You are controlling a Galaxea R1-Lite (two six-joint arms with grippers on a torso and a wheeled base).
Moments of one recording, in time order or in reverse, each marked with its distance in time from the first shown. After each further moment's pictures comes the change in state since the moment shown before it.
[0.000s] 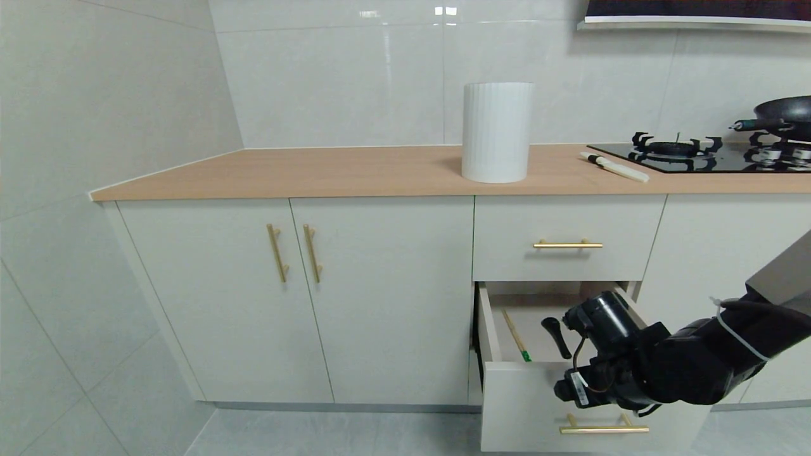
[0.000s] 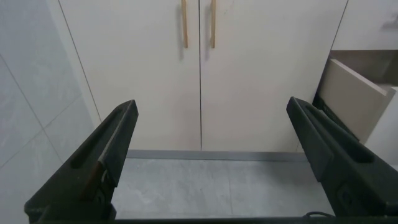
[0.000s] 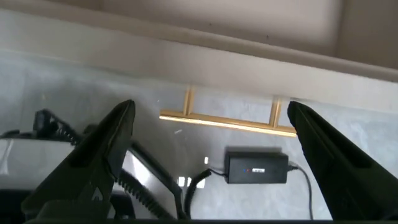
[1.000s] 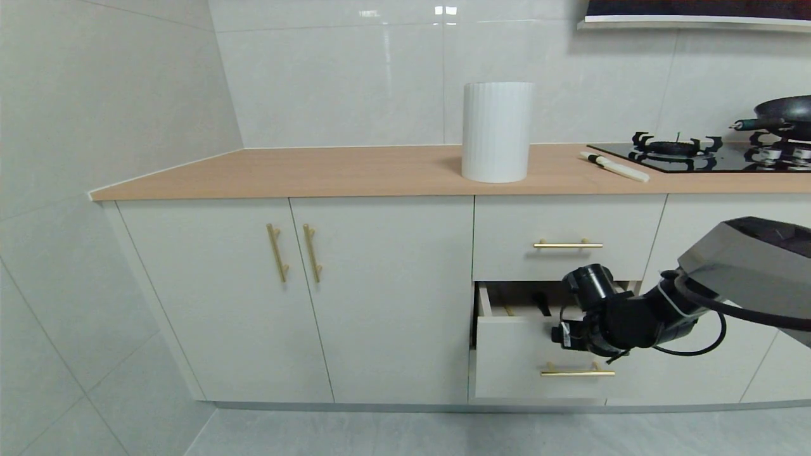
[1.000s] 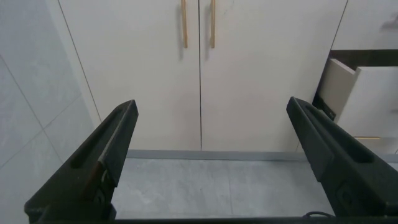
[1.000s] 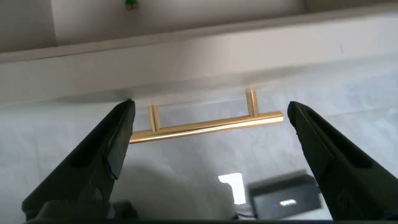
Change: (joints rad) left arm 0.000 0.000 0.000 0.000 0.000 0.000; right arm -0.164 0.267 -0.346 -0.027 -0.039 0.137
